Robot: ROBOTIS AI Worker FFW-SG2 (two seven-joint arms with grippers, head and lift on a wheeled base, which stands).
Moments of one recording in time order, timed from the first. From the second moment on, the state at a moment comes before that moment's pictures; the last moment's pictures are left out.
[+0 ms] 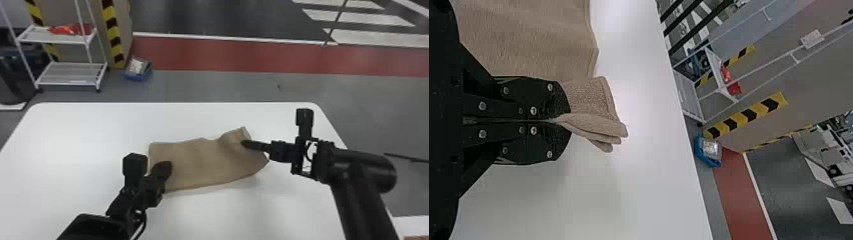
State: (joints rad) left arm 0.00 0.01 -0.20 -1.32 0.05 0.18 -0.13; right arm -0.31 -0.10 -0.18 -1.29 -0.07 0.83 0.73
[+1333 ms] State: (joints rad) left arm 0.15 0.02 0.02 -1.63 0.12 0.42 -0.37; right arm -0.43 -0.04 -0.11 -1.51 -0.19 1.27 0.65
